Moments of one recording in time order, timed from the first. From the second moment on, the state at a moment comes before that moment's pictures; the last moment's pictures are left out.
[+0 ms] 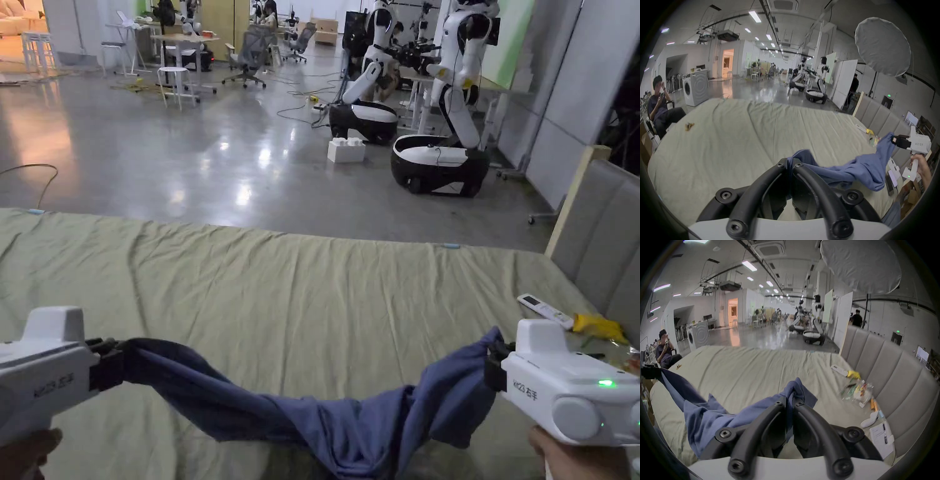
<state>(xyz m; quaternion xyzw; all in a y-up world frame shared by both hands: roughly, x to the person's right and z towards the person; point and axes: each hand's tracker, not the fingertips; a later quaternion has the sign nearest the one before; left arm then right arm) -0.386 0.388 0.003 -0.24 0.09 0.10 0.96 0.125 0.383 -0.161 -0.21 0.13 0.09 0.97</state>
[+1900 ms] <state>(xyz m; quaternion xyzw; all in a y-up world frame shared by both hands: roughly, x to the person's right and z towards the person) -0.437 0.397 -0.075 -0.23 0.14 0.08 0.96 0.075 0.409 -0.239 -0.18 0.10 0.11 0.97</state>
